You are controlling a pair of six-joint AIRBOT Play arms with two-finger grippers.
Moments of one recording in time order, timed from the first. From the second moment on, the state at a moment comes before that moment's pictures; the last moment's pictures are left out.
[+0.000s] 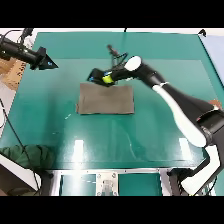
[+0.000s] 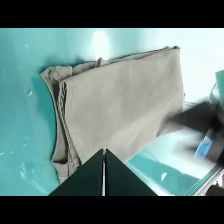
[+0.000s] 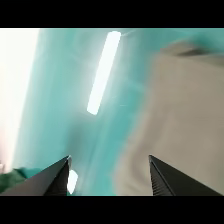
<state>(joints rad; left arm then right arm) 0.22 -1.88 2.06 0.79 -1.63 -1.37 0.45 -1.82 1.72 -0.76 0.93 1.59</state>
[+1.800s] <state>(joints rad) 0.23 -1.88 2.05 0.88 -1.64 -1.35 -0.65 -1.48 1.74 -0.70 1.44 1.60</state>
